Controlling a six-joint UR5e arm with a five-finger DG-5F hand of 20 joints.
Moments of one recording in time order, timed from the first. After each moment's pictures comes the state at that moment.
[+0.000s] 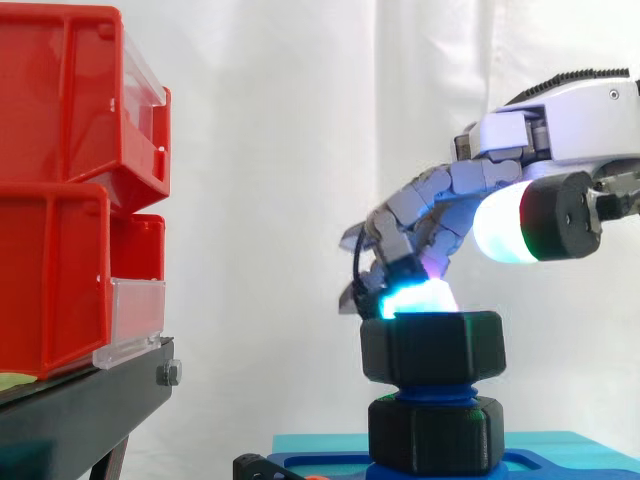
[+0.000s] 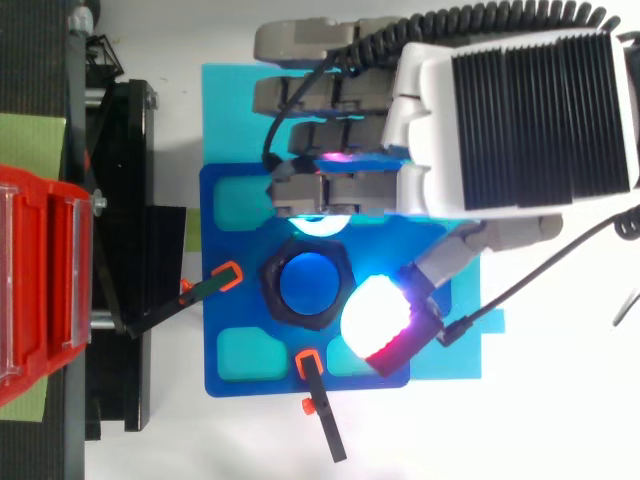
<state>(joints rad) 0.05 -2.21 -1.10 -3.08 -1.75 -1.57</state>
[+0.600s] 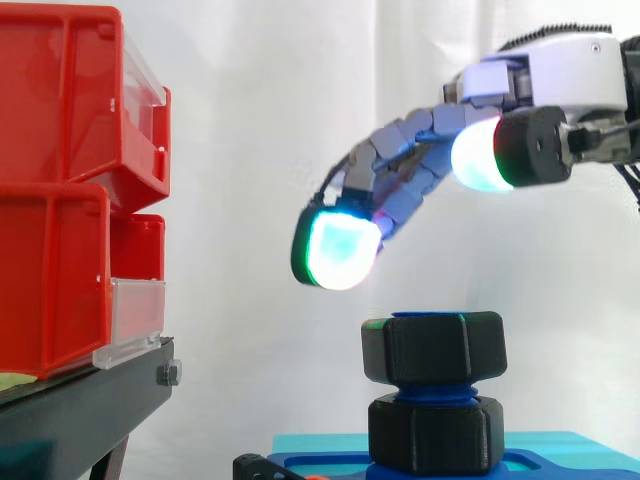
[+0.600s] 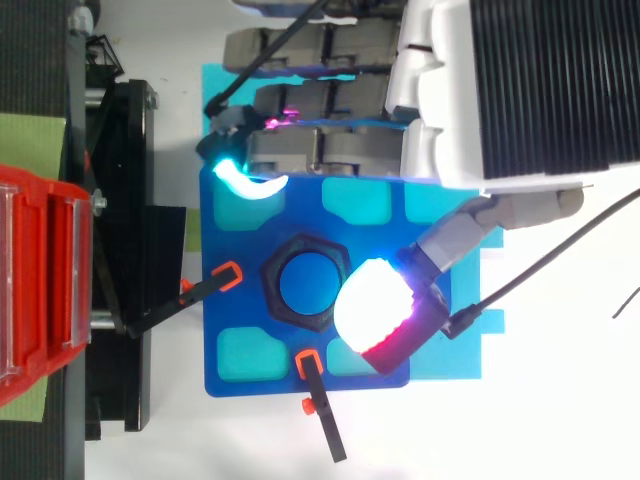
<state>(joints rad) 0.04 -2.21 -1.03 -3.10 -1.76 -1.58</state>
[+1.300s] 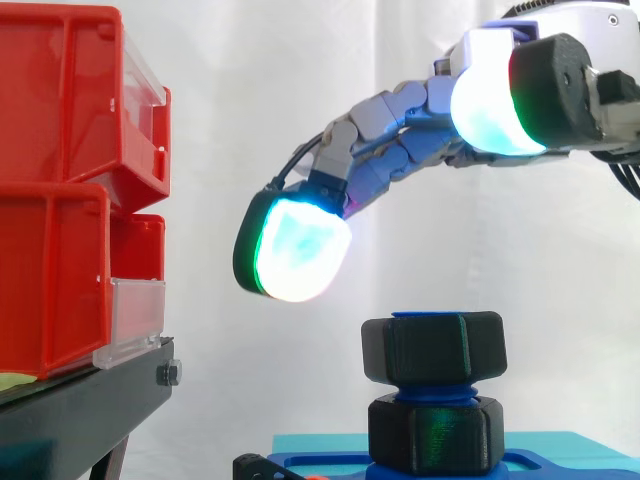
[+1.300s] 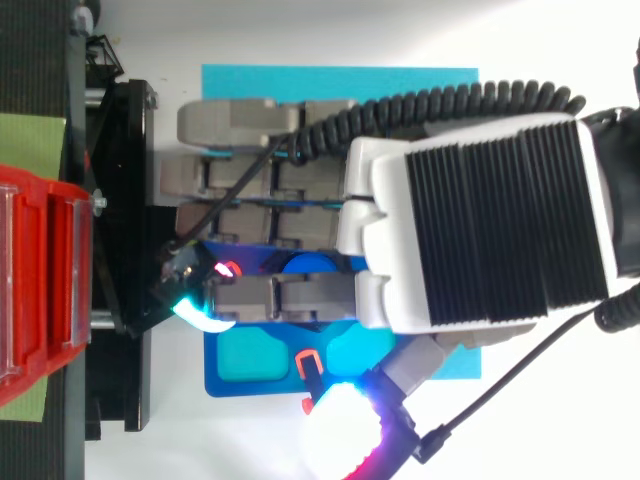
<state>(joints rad) 0.11 -2.24 -1.03 -3.06 -1.76 -1.53</state>
